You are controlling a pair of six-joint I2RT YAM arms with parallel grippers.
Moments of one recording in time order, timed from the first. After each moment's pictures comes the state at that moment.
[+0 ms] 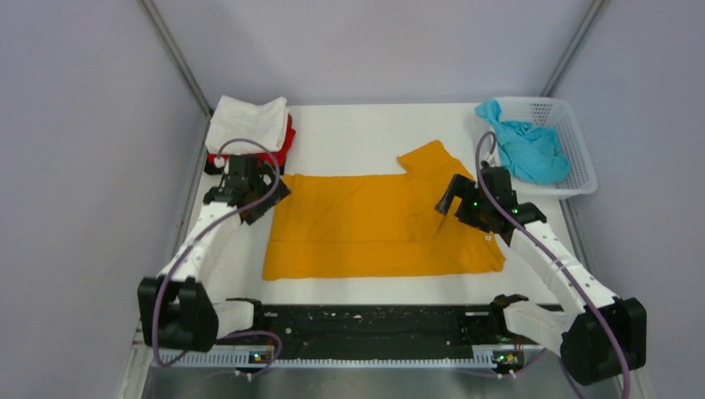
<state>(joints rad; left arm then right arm) -0.09 1.13 0.85 -0.62 -0.06 -0.77 0.27 1.02 0.74 -0.55 -0.02 0.63</state>
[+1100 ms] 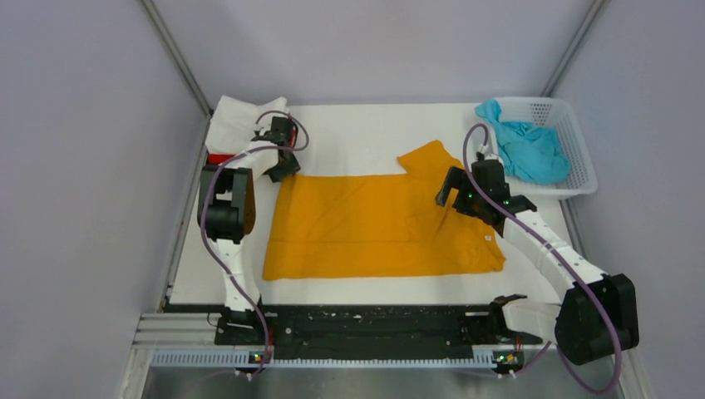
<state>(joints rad) -0.13 2.07 1.51 -0.52 -0.28 -0.61 0.27 1.17 0.78 -0.38 0.07 0.53</state>
